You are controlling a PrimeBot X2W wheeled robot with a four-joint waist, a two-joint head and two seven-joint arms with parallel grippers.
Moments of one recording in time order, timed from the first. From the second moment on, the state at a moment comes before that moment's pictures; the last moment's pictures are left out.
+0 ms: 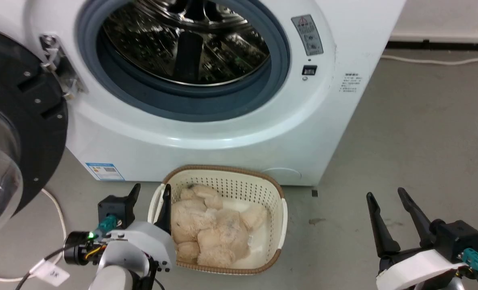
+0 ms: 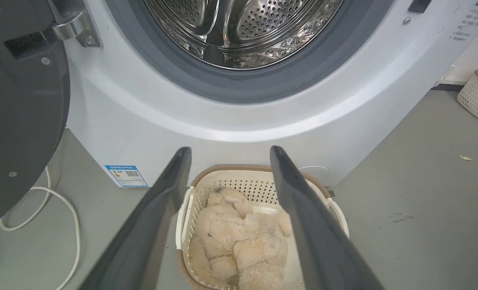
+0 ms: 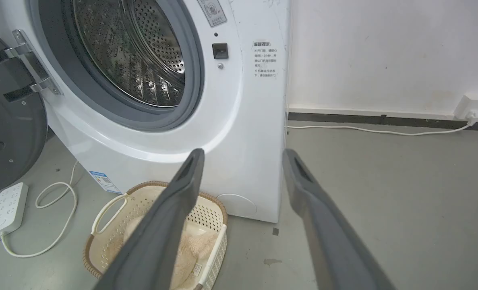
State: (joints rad) left arm -0.16 0.07 -0.06 0.20 -0.13 -0.02 0.02; right arm 0.01 -0.05 0.01 -0.03 0.13 0.13 -0.07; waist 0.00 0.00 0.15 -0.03
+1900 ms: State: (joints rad) left arm -0.75 0.40 -0.39 0.64 -0.13 0.01 0.45; right arm -0.01 -0.05 0.06 -0.23 0.47 0.13 -0.21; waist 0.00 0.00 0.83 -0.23
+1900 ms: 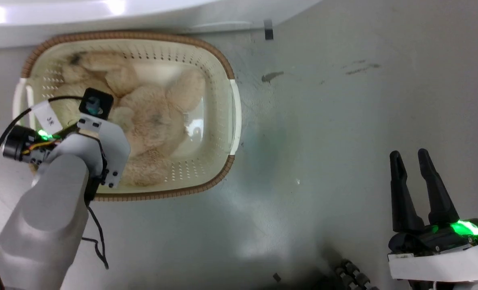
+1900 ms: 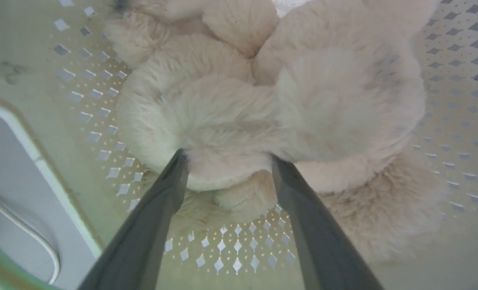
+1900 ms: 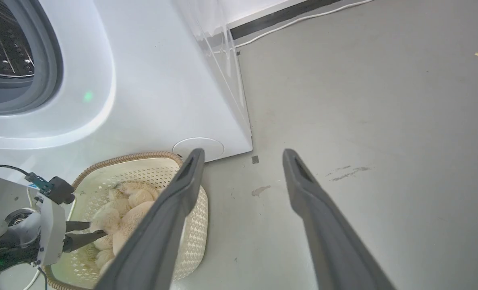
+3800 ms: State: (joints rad) left arm -0.83 0.20 -0.60 0.82 -0.27 0.00 0.25; right arm -0.09 -0.05 0.02 0.00 0.54 0.13 -0.26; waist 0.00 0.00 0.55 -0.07
